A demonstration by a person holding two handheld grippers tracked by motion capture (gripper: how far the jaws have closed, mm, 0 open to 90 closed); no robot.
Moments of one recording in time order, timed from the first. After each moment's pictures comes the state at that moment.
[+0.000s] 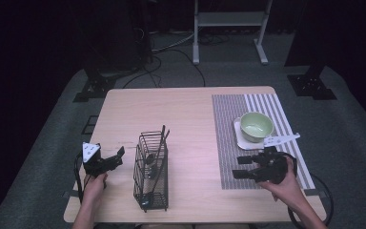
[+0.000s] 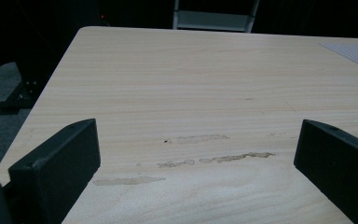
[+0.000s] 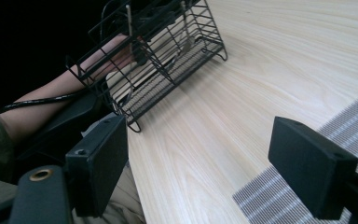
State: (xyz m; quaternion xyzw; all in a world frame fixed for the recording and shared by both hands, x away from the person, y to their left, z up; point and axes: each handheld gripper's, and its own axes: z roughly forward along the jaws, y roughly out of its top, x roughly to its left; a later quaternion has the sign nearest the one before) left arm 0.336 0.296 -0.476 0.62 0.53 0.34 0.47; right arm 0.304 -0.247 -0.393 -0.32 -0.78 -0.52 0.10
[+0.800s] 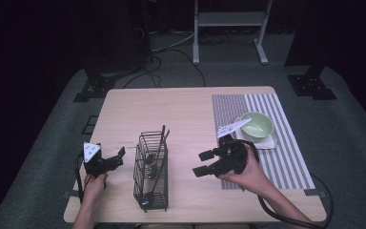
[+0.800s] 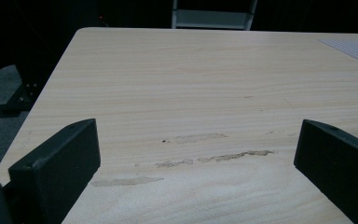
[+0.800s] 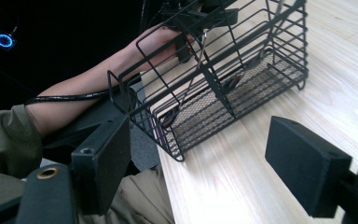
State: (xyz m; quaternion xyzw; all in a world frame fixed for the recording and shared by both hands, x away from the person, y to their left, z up) left arm 0.336 0.294 -0.476 0.63 0.52 0.34 0.47; right arm 0.320 -0.136 -0.348 -0.25 -0.83 -0.47 0.14
